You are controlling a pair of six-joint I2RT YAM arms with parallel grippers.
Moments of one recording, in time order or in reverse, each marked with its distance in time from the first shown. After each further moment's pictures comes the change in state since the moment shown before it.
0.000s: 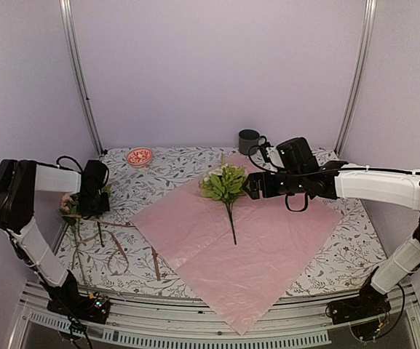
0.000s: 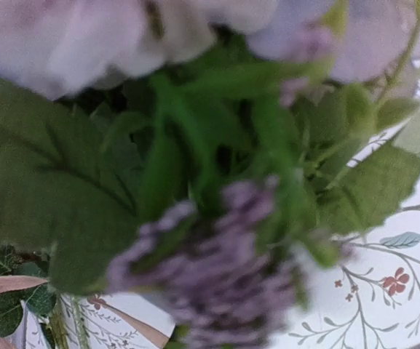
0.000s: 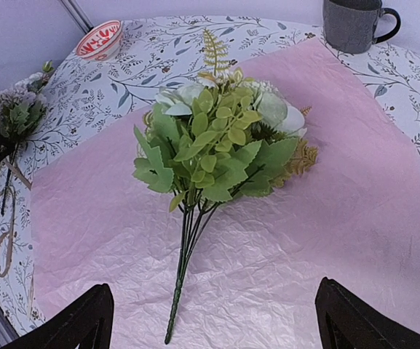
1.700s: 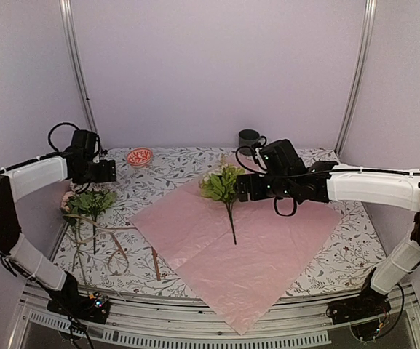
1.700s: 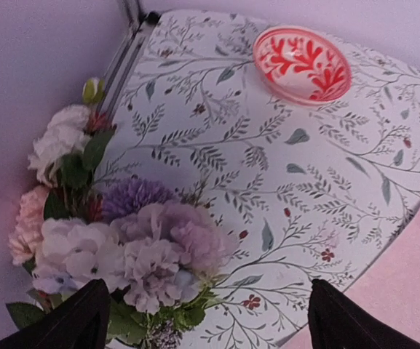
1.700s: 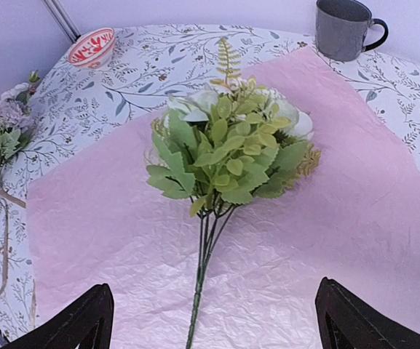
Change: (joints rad) left arm -0.045 -0.212 0.166 0.020 0.178 0.190; right arm 0.150 0.032 0.090 -0.071 0.212 0.091
